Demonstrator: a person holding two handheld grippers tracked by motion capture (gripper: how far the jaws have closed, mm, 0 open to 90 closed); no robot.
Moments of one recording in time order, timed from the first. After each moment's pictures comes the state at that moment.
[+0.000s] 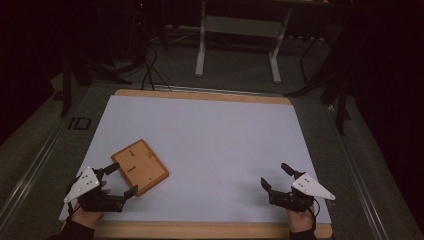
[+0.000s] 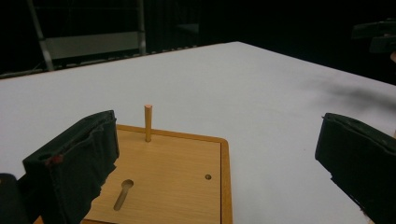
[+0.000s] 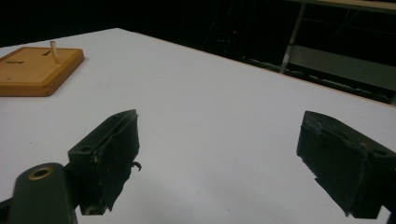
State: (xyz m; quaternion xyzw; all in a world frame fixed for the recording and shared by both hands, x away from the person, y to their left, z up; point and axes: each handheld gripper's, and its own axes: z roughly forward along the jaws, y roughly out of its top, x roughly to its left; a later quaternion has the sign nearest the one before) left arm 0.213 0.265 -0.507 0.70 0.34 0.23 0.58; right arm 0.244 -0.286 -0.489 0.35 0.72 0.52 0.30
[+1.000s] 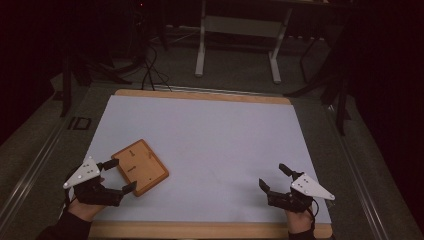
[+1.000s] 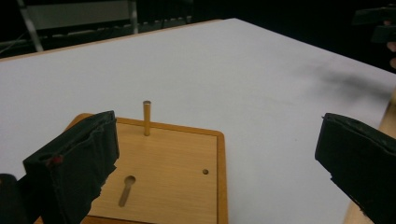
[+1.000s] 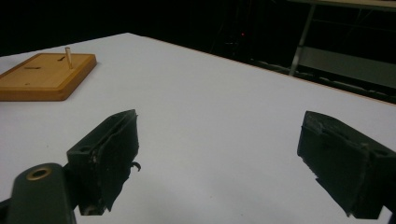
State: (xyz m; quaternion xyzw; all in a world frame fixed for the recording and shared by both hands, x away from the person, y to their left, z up) left arm 0.230 0.266 -0.479 0.74 0.36 0.19 0.54; right arm 0.243 -0.282 -0.488 0.34 0.72 0.53 0.28
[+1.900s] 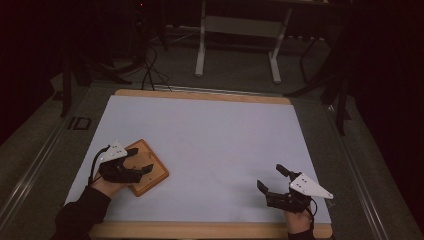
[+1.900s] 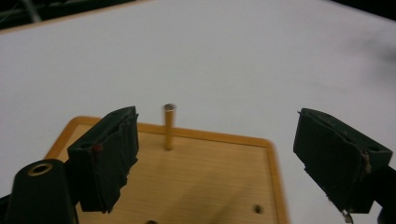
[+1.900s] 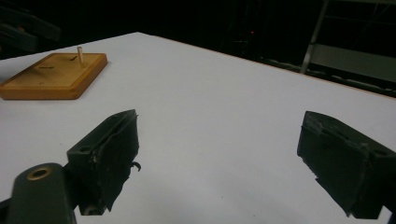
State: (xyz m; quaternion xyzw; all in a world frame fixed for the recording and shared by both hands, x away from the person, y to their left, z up) left arm 0.298 0.238 -0.503 0.78 0.37 0.17 0.47; right arm 0.244 -0.280 -0.490 0.33 0.73 0.54 0.26
